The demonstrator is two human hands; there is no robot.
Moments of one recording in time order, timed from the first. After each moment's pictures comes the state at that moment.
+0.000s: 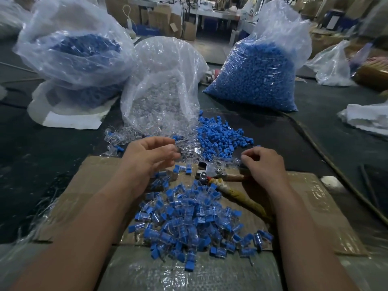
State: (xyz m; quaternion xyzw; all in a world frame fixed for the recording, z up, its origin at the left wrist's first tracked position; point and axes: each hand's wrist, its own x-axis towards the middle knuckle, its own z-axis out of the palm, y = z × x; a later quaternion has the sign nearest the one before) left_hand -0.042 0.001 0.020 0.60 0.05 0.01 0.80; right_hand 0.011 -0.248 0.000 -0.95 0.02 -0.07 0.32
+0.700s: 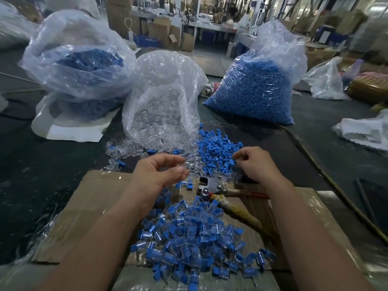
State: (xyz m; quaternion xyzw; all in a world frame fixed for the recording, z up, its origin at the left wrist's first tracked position) left_hand -0.048 -0.008 0.022 0.62 0.03 0.00 0.79; right_hand 0.040 -0.231 0.032 -0.96 -0.02 0.02 0.27
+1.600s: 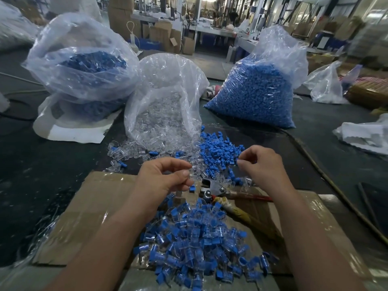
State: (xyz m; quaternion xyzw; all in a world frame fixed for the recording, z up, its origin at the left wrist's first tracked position) left_hand -0.057 -0.012 0.034 0.64 0.04 0.00 0.77; right_hand 0.013 -0.224 0.045 -0.93 -0.04 -0.09 0.35
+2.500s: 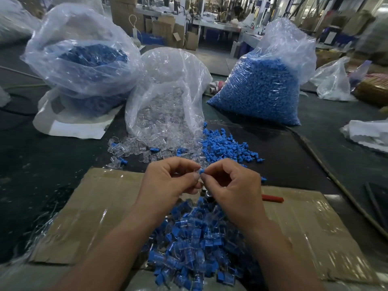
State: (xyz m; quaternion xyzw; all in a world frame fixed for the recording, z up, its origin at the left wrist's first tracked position) left_hand -0.065 -0.028 0.037 0.66 0.00 0.05 0.75; right_hand -0.043 -0.167 0.028 -0.84 -0.24 -0.21 0.44
